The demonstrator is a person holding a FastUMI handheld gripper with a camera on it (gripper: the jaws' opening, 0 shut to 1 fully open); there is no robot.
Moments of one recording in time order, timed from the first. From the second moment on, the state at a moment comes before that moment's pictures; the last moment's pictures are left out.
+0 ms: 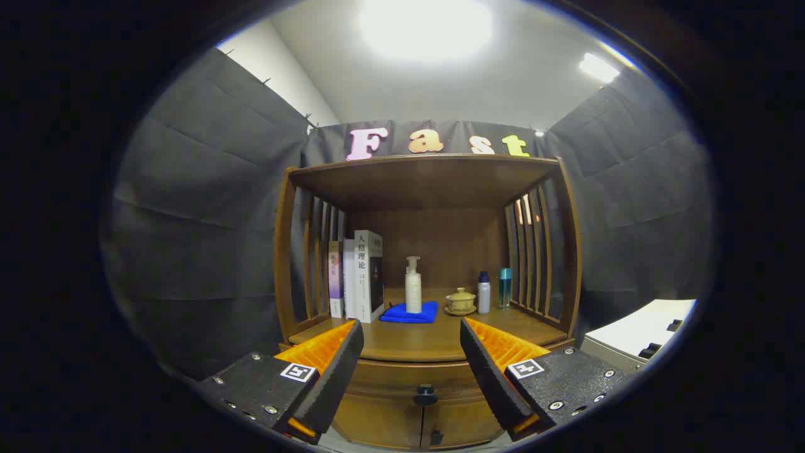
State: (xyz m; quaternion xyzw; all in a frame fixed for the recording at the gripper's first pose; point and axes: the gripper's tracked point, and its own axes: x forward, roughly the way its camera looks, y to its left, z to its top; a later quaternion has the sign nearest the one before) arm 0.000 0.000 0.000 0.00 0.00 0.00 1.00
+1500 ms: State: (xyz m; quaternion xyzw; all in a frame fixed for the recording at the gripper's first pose) arm 0.018 -0.010 -0.053 0.00 0.04 0.00 1.00
